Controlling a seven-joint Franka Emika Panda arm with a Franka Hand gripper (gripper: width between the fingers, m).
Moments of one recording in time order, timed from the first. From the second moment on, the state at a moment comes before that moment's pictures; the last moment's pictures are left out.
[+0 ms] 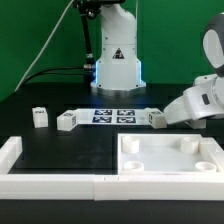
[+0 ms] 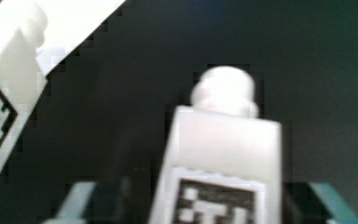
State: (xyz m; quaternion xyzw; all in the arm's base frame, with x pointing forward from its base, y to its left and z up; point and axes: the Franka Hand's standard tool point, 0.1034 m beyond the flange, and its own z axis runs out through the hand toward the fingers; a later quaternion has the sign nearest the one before) arm 0.343 0.171 0.004 0.87 0.19 -0.45 0.06
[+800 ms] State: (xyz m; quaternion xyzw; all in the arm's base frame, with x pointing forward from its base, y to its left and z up) arm 0.346 0.173 0.043 0.86 0.19 -0.46 0.07
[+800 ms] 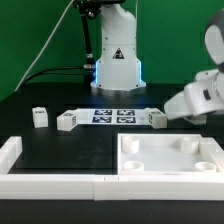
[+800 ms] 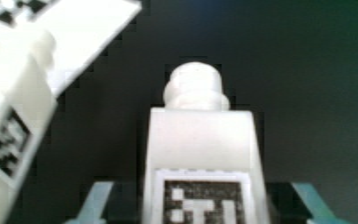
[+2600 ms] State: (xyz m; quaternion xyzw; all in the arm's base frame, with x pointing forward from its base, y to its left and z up) arm 0.422 0.130 0.106 0.98 0.15 0.11 -0.03
